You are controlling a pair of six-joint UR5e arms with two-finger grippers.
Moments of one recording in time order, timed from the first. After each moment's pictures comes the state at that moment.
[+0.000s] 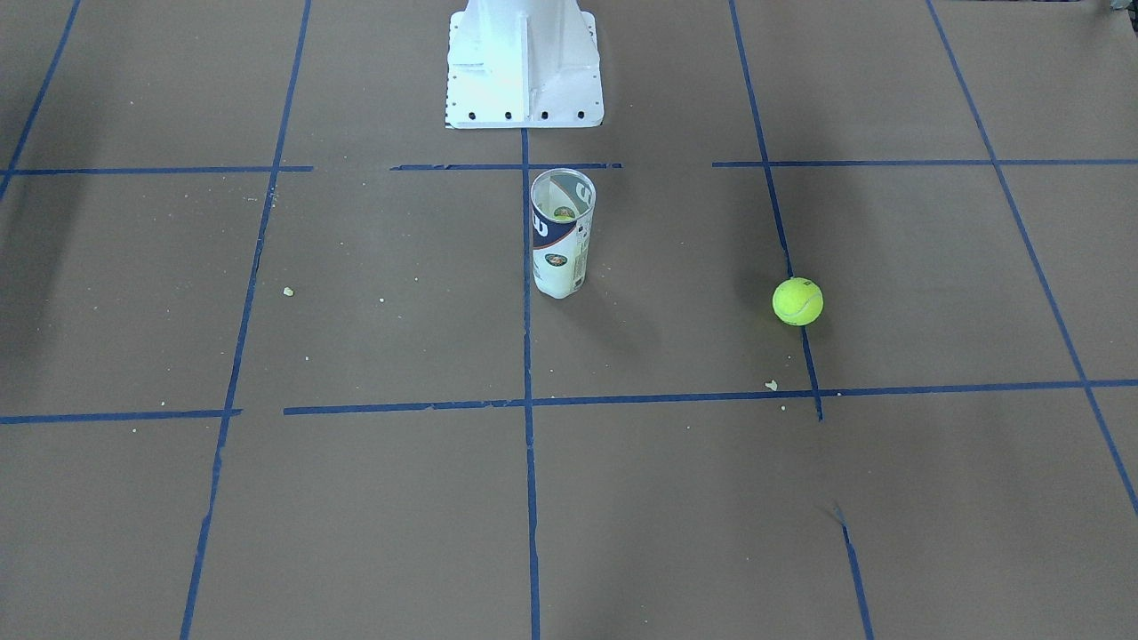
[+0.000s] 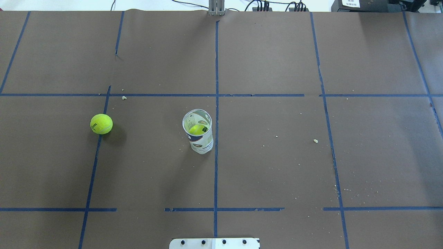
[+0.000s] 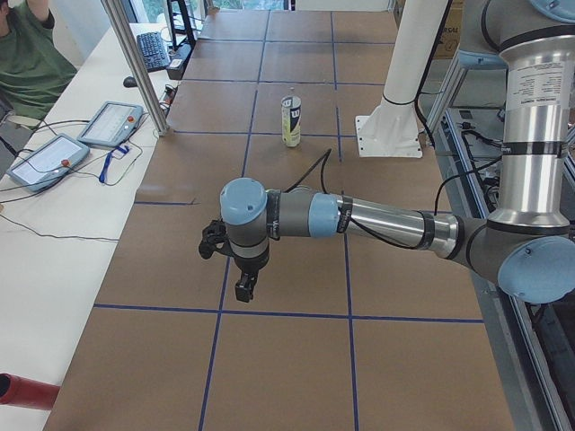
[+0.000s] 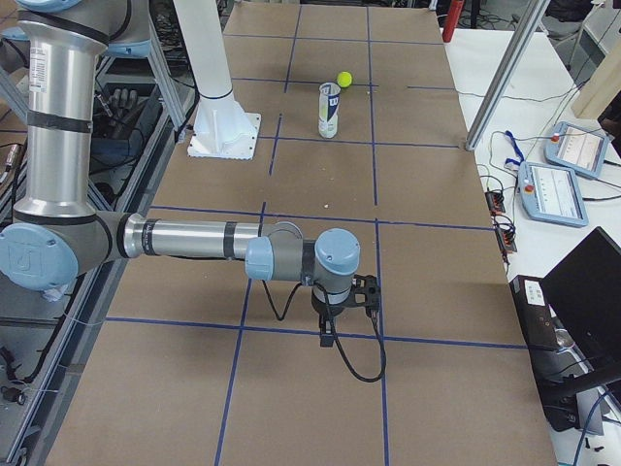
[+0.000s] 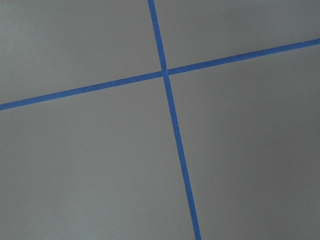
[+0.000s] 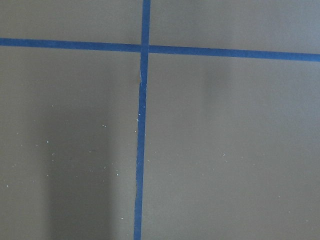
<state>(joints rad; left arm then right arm) -1.61 -1.56 -1.79 -1.39 -2.35 0.26 1.54 -1.71 1.70 -1.58 2.29 -0.01</state>
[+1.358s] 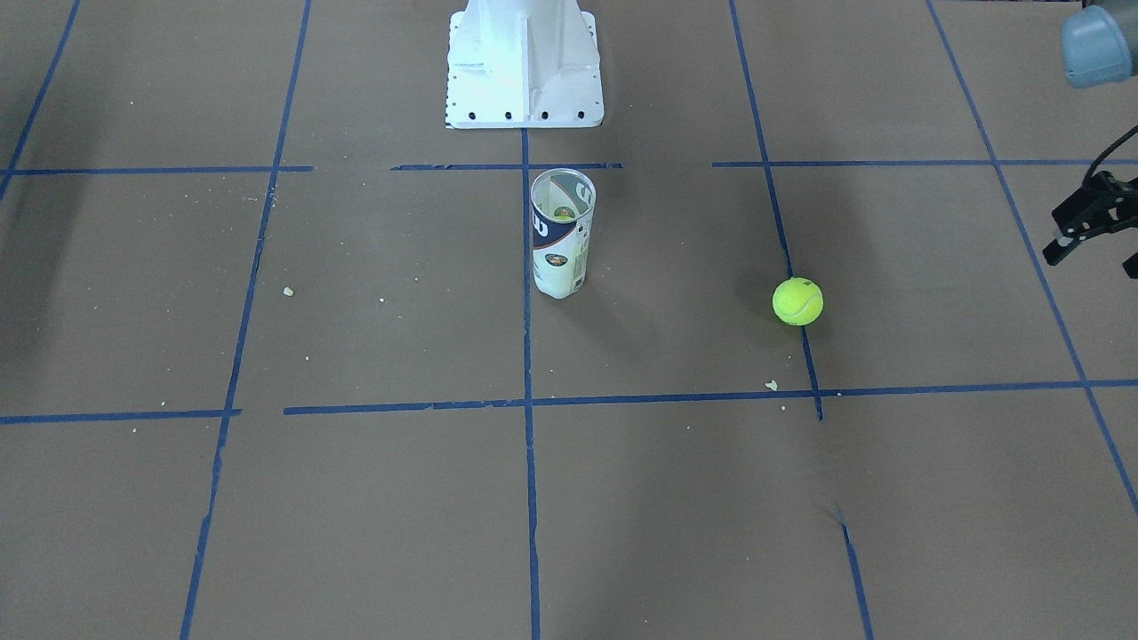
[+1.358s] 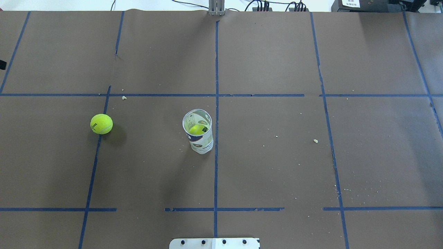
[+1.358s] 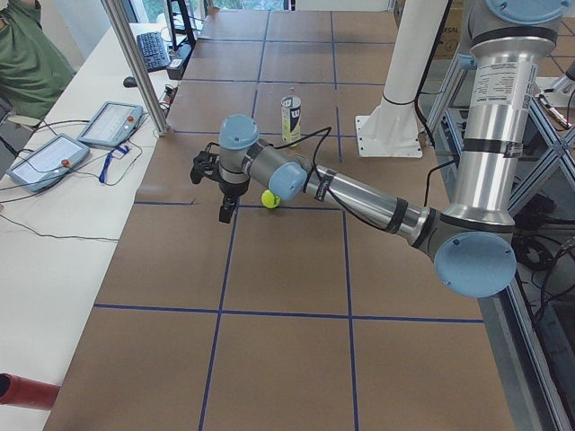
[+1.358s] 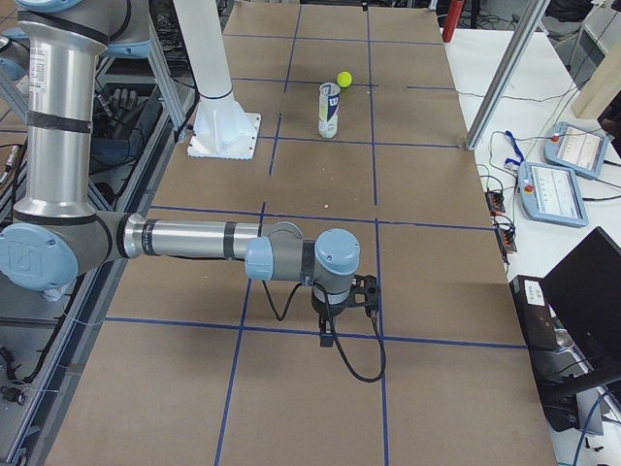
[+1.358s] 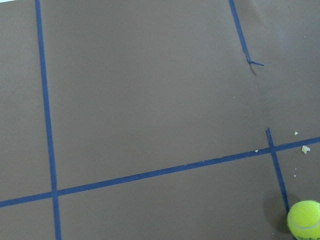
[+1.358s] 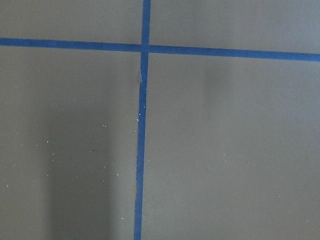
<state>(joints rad) -1.27 -1.64 -1.87 -1.86 -2.29 -0.53 1.54 -1.71 1.70 -1.58 2.29 -0.01</state>
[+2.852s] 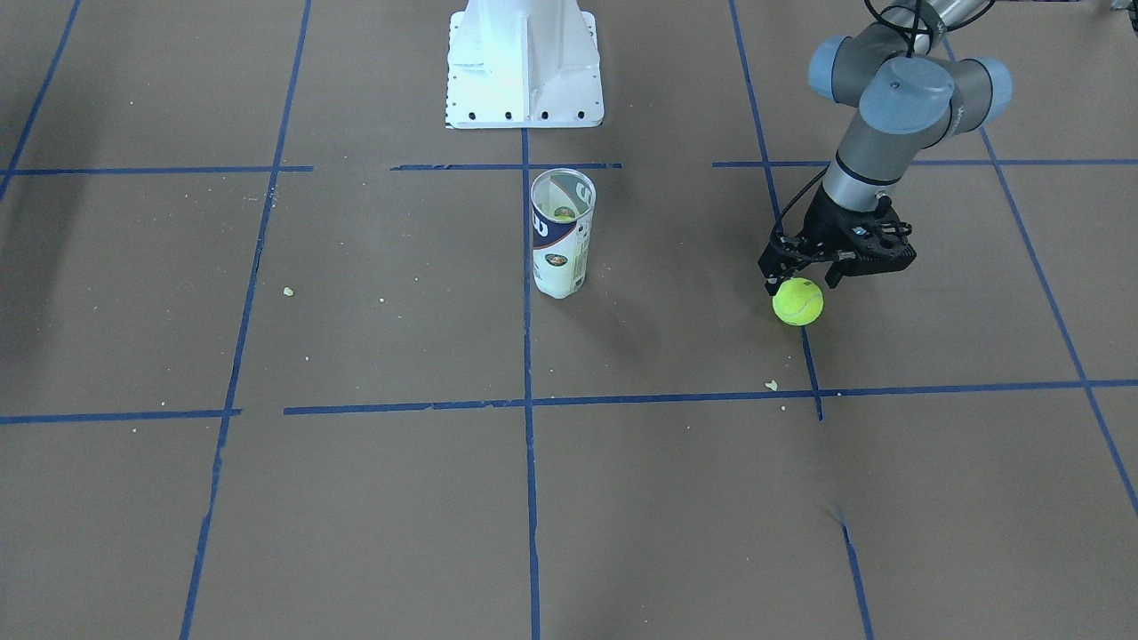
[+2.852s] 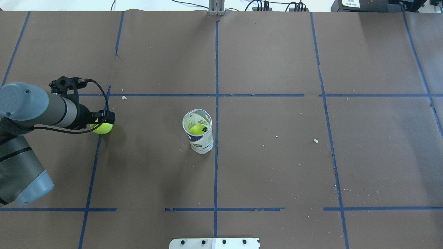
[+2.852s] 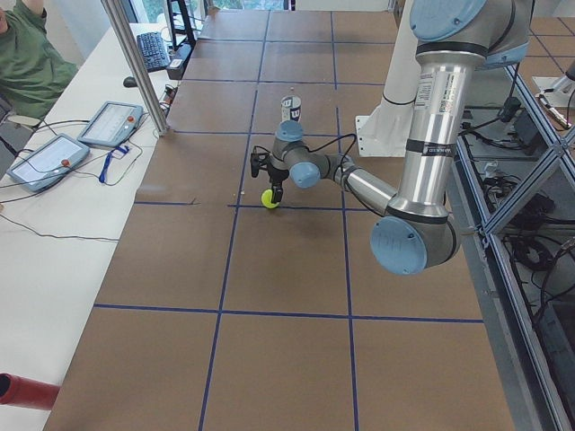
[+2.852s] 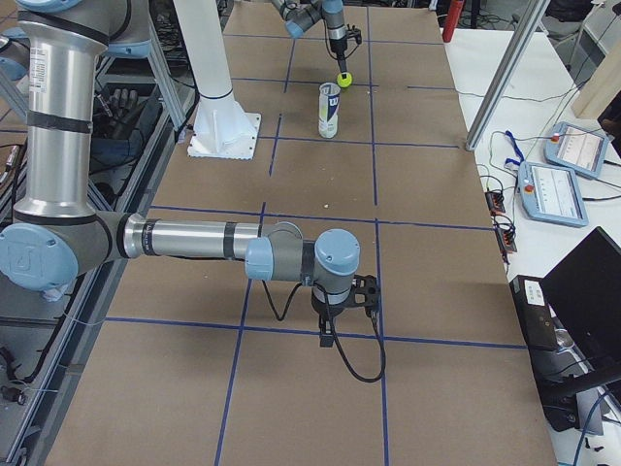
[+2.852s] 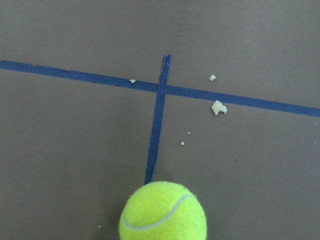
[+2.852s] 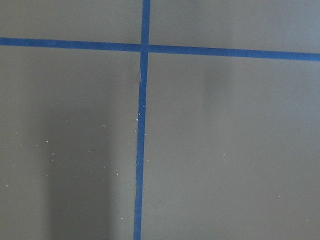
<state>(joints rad) -0.69 -1.72 -1.80 -2.01 -1.86 -1.24 1.54 -1.71 1.70 -1.58 2.29 -0.01</state>
